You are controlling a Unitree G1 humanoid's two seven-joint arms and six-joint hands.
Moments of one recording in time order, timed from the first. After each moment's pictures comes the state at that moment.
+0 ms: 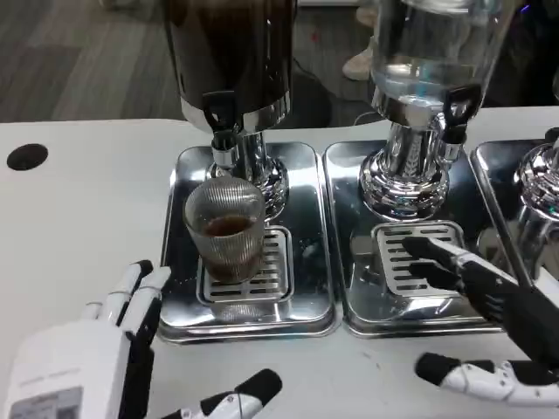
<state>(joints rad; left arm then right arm) 0.94 0.13 -0.18 -0.84 1.21 0.00 0.12 0.32 -0.45 -0.05 -0.08 0.11 -0.48 0.49</state>
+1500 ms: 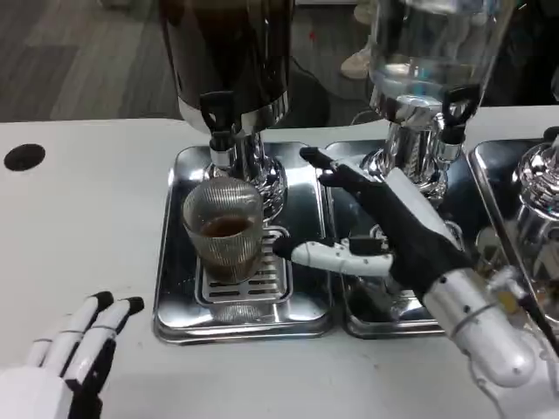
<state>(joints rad) 1.16 0.13 0.10 -0.87 0.99 -0.29 0.18 -0.20 -0.17 0.21 0.12 -0.33 -0.09 0.16</state>
